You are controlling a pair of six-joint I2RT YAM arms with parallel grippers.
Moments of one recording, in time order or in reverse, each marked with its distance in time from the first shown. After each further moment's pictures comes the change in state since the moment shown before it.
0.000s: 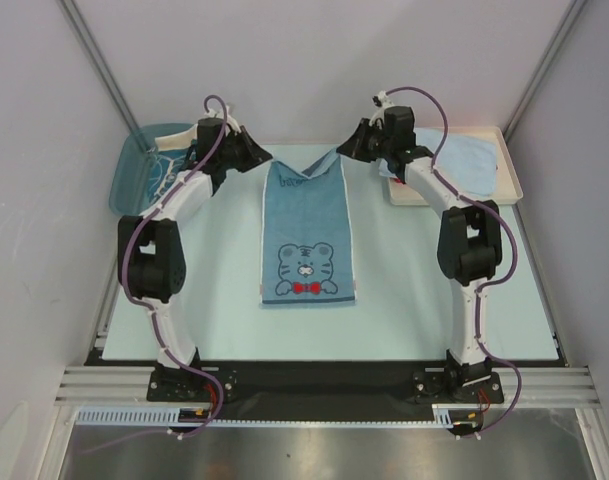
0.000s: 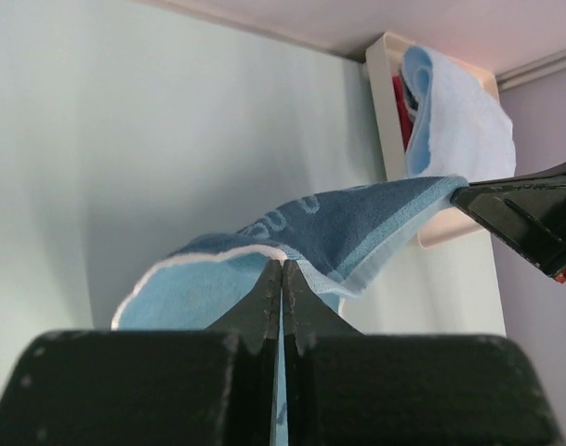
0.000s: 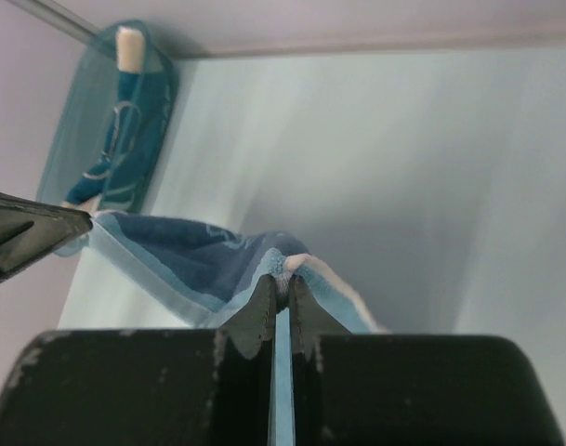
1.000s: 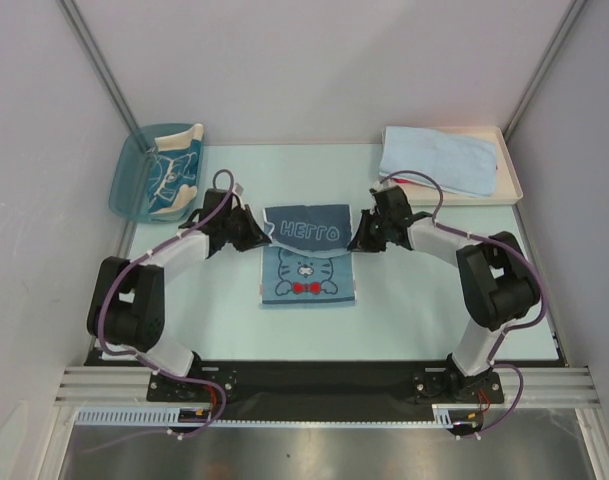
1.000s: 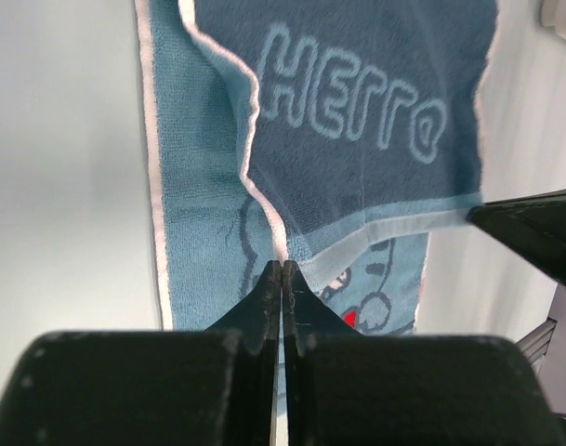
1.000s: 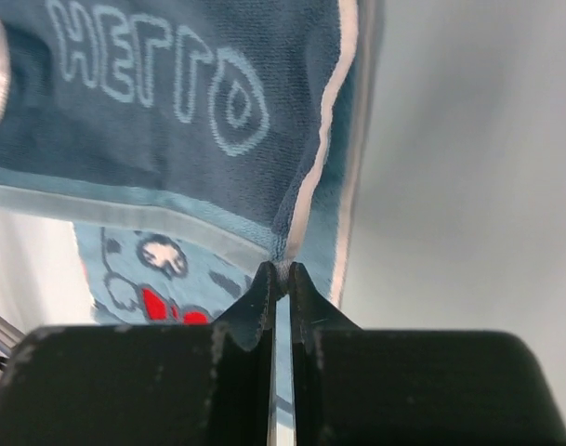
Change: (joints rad) left arm -0.084 -0.352 -0.674 -0.077 -0.045 -0.041; right arm 0.130 -0.402 -0.800 -0.103 0.145 0.077
